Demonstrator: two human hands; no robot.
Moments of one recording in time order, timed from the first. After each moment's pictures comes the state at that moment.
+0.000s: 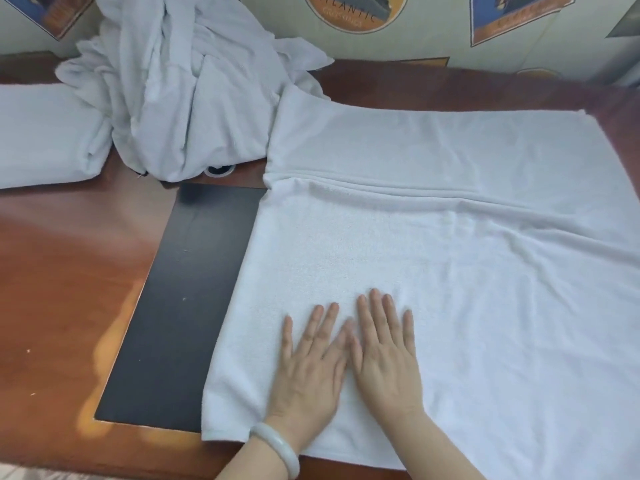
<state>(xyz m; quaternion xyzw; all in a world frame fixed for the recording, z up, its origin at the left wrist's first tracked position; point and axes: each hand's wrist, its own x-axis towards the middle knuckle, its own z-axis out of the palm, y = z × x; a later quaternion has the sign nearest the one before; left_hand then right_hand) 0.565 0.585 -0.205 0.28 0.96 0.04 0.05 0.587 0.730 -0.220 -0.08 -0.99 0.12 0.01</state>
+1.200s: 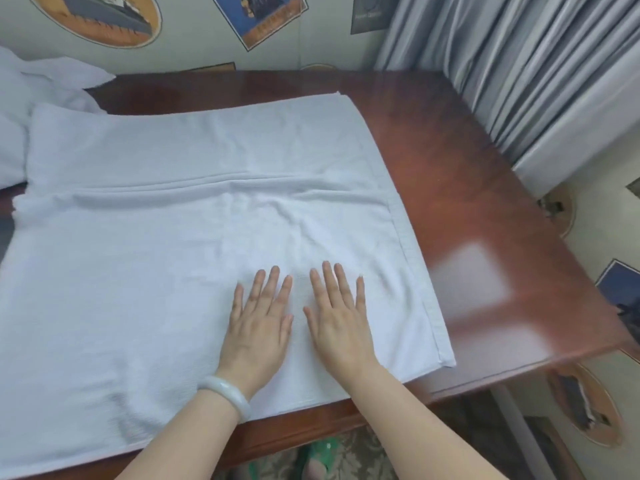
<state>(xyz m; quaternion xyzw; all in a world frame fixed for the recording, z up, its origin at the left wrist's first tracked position) 0.635 0.820 -0.200 0.37 0.92 0.09 0.02 0.709 0.970 -0.199 -0.17 -0.98 0.10 0.02</state>
